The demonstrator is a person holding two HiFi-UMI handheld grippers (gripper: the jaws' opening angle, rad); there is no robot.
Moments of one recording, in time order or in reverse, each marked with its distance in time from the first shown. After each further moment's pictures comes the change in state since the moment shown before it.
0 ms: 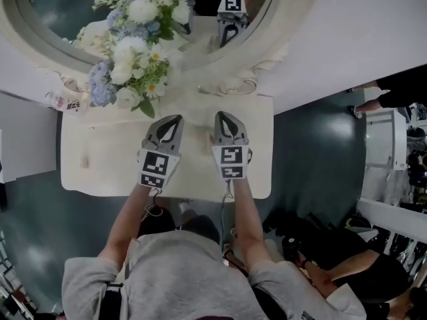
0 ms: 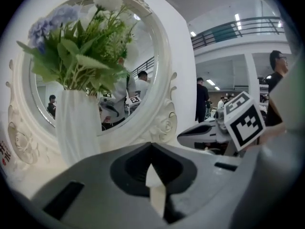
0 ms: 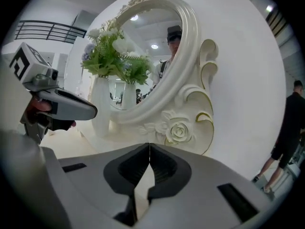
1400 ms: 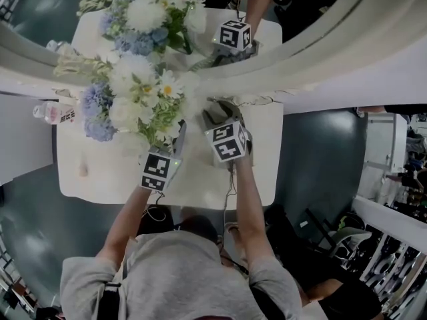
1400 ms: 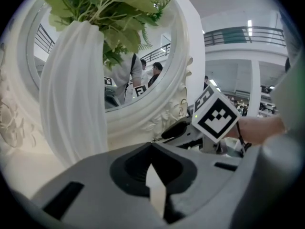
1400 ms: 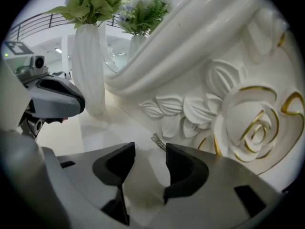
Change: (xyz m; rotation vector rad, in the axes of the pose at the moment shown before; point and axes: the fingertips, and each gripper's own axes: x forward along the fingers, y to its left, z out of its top) left arm 0.042 0.037 -0.048 -0.091 0.090 -0.058; right arm 0.112 0.025 -0.040 -0.143 0.344 0.212
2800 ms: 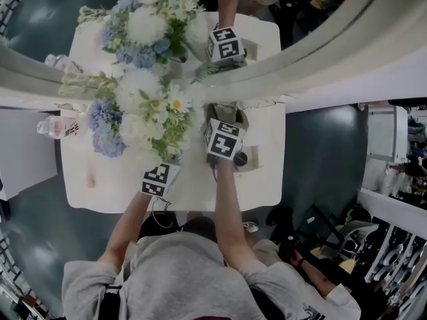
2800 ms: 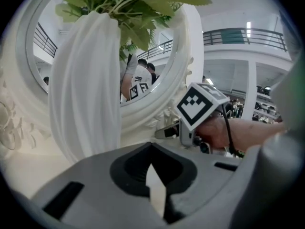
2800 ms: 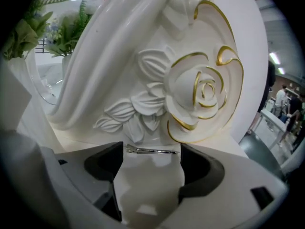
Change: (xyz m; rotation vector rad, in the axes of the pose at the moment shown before) left arm -0.007 0.017 -0.003 -0.002 0.030 -0.037; right arm -0.003 -0.043 -0.009 0.648 -0.054 -0.403
